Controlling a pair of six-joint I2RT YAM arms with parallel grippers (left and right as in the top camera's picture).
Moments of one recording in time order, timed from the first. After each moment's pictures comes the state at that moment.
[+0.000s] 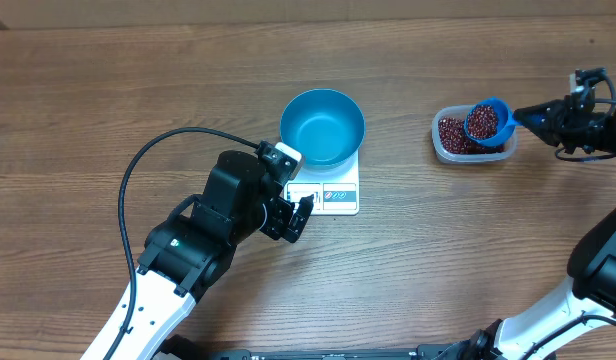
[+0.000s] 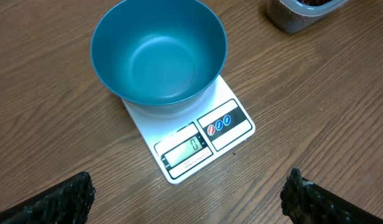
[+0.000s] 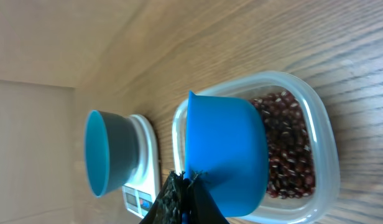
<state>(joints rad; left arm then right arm) -0.52 1.09 0.95 -0.62 0.07 0.01 -0.55 1.96 1.57 -0.97 -0.95 -0.12</state>
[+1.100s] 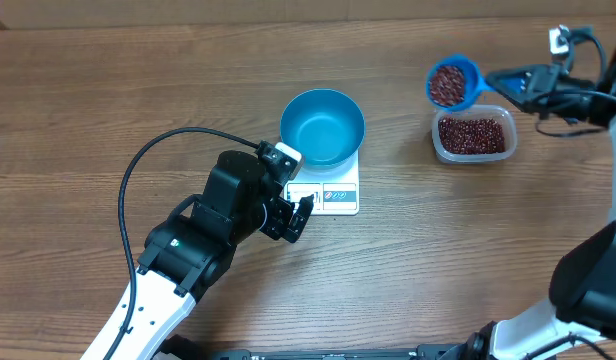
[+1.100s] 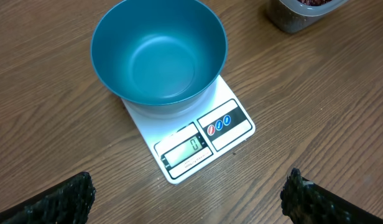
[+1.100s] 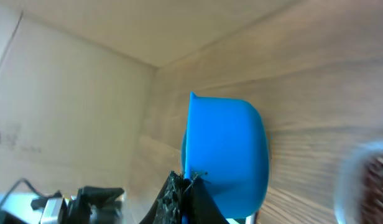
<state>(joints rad) -0.52 1.09 0.95 -0.62 0.07 0.01 -0.37 1.80 1.65 -0.96 -1.20 -0.03</state>
